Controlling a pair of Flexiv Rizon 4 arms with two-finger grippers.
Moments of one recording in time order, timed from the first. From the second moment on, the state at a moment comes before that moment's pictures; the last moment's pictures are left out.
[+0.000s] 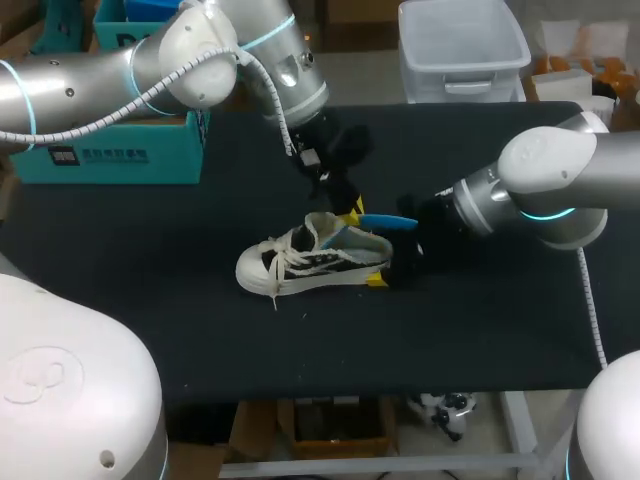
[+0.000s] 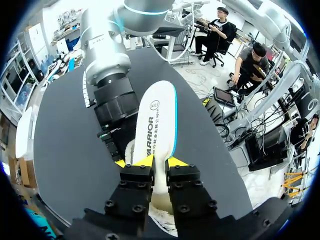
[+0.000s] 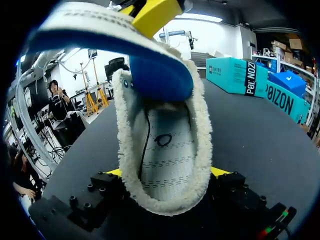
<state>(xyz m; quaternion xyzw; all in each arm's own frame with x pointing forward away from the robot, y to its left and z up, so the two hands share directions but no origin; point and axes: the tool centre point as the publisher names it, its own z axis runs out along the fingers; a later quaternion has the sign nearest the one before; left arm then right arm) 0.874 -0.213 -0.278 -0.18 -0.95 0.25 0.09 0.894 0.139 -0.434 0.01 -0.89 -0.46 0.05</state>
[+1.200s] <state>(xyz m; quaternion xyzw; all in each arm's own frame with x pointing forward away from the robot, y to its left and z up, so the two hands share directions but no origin) 0.820 -0.191 -0.163 -0.37 -0.80 0.43 0.18 0.902 0.069 -0.394 -0.03 -0.93 -0.36 0.04</state>
